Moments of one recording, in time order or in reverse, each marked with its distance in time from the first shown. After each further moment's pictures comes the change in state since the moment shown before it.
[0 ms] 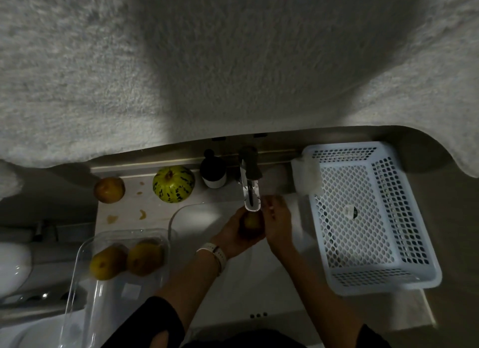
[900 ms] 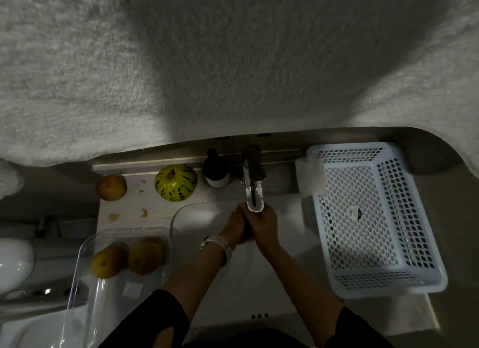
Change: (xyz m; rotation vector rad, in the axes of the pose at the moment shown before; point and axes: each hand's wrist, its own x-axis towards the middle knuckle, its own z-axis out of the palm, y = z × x) left_hand 0.020 0.007 0.004 0.399 0.305 0.114; right_hand 0.001 0.001 0.034 0.156 -0.064 0.187
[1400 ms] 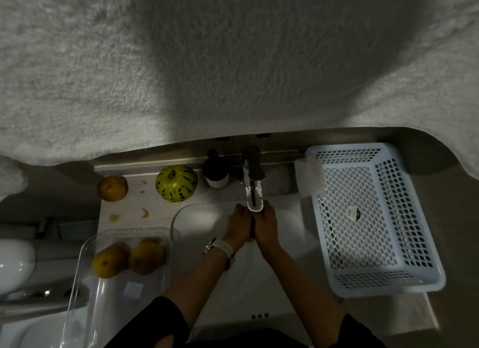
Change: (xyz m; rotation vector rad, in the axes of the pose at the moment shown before) left_hand 0.003 -0.012 -0.002 0.363 0.141 0.309; right_hand -0.004 -0.006 -0.003 0.078 -0.009 0.110
